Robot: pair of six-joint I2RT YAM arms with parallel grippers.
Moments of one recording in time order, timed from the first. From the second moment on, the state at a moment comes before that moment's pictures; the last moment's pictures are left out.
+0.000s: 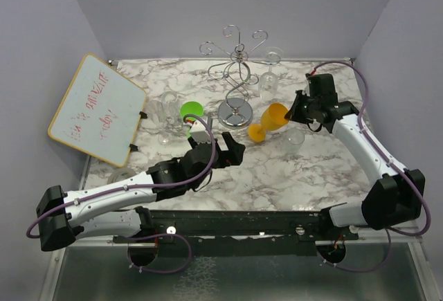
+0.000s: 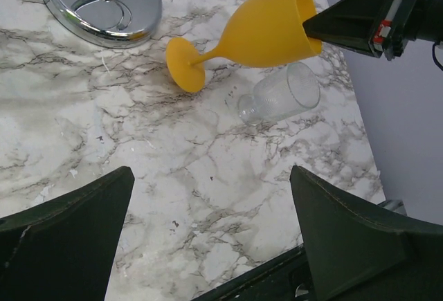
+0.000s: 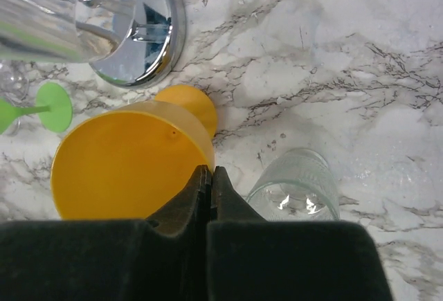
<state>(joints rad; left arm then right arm) -1.16 1.04 0.77 -0.13 -0.59 -0.86 0.24 1.40 1.17 -0.57 -0.09 0.43</state>
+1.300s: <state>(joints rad) -1.14 1.06 0.78 0.00 -0.56 -1.71 0.26 0.53 0.46 0.19 -0.54 0.53</state>
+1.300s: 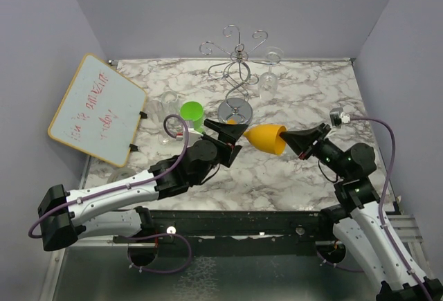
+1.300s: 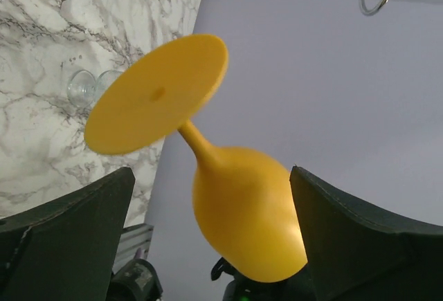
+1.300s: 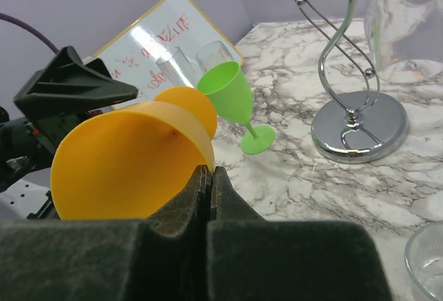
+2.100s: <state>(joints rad) -1.13 1.16 0.87 0.03 -0.64 -1.79 0.26 0.43 0.44 0.24 -0.60 0.55</state>
